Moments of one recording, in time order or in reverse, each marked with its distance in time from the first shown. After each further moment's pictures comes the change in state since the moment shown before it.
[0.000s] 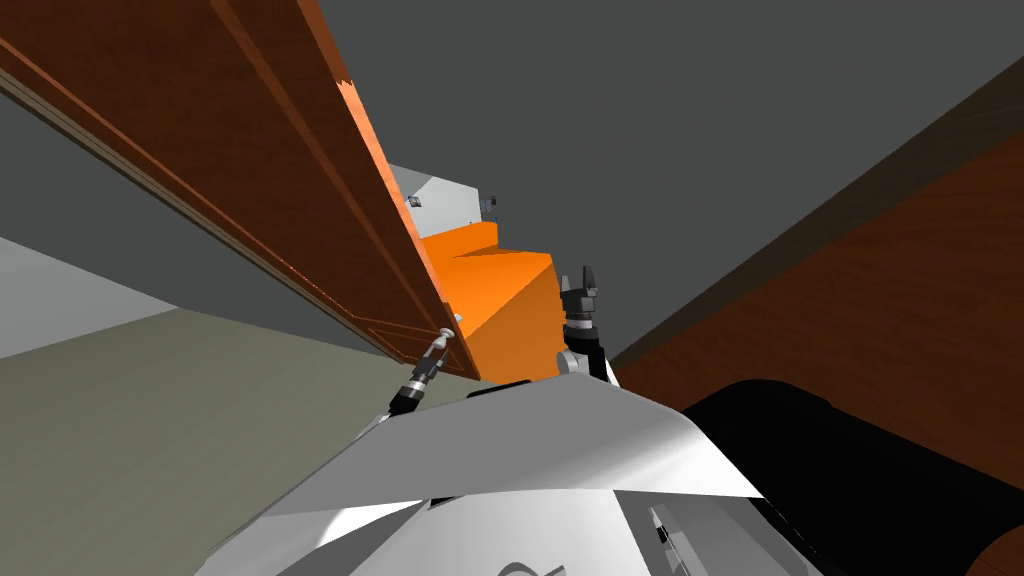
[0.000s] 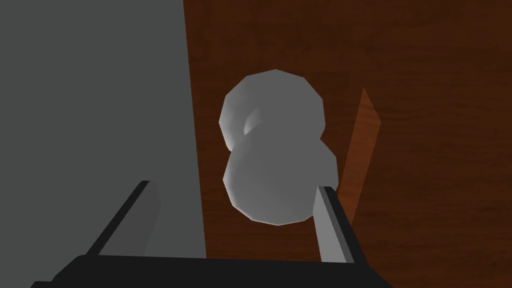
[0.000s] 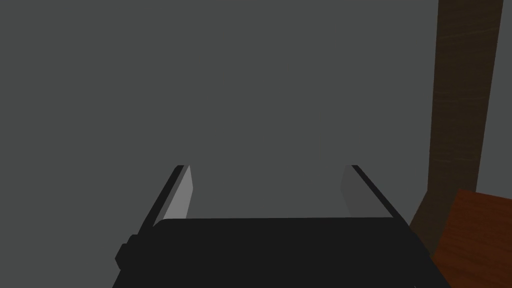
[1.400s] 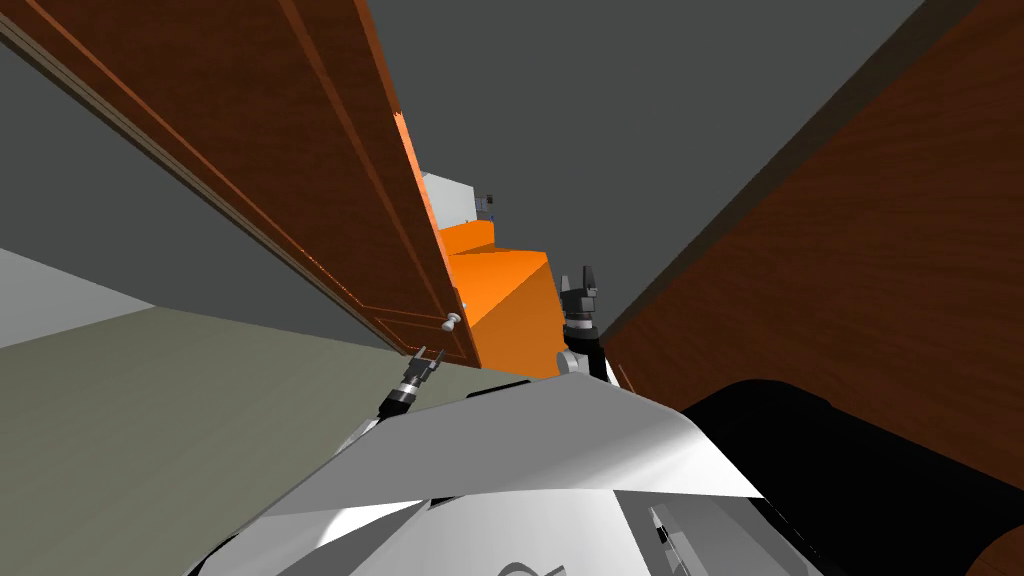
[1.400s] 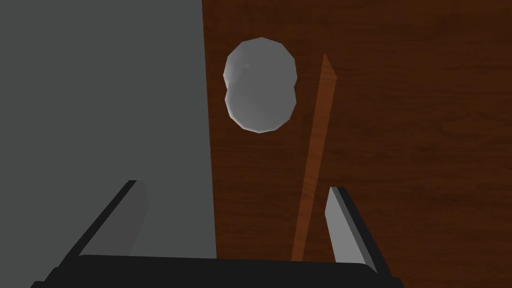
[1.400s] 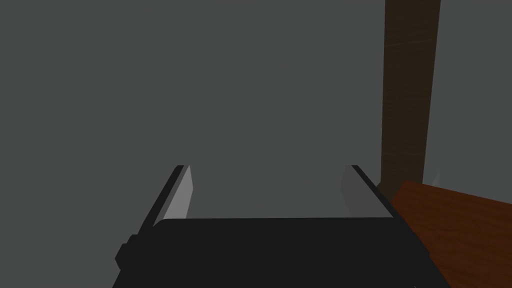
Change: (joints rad) arm 0.016 0.044 0.014 -0.009 0.007 -0.028 0.025
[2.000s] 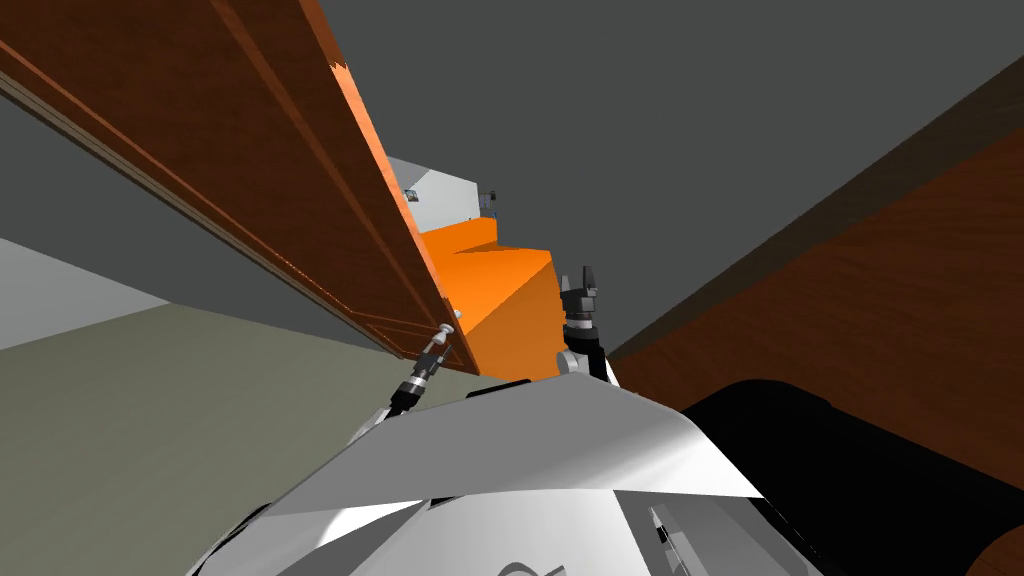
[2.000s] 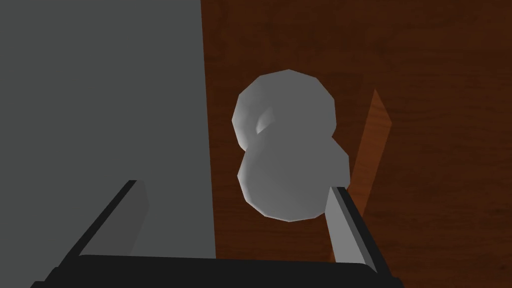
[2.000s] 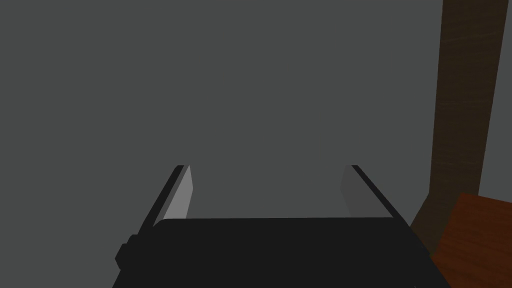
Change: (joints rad) arm -0.045 -0.015 -0.095 0.013 0.074 0.026 -0.043
